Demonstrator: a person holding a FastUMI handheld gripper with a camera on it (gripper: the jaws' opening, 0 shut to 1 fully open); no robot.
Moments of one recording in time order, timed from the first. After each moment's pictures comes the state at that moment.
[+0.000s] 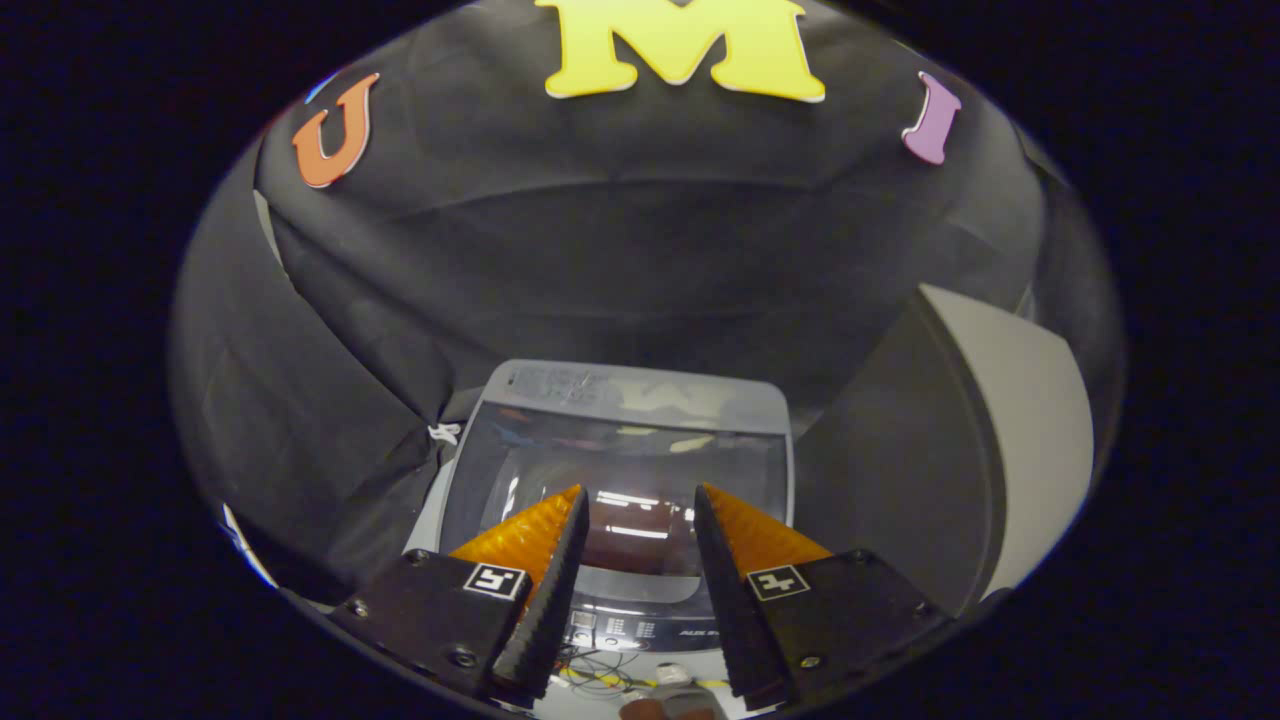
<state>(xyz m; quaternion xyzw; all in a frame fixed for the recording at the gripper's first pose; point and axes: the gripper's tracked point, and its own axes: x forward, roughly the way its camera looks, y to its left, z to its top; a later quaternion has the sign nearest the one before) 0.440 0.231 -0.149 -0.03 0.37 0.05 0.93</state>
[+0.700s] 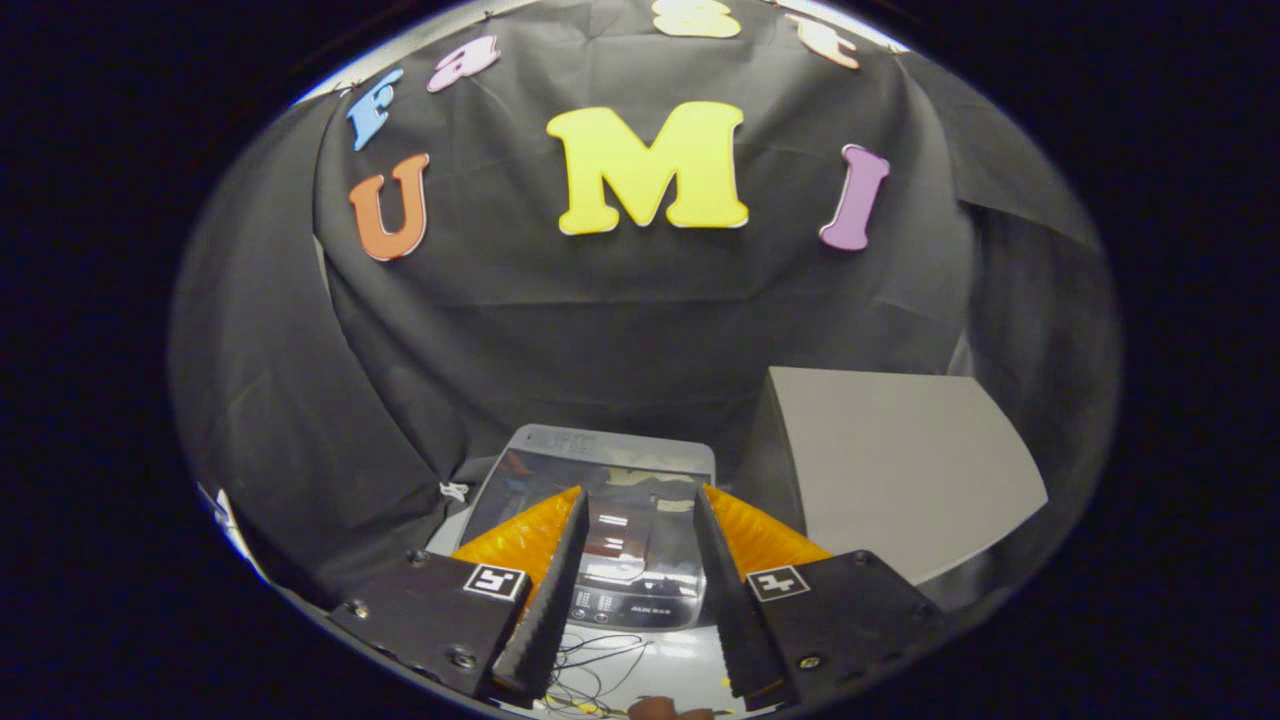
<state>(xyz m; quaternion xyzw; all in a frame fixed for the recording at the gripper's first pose) 0.303 0.151 -0.043 -0.02 0.23 0.06 0.97</state>
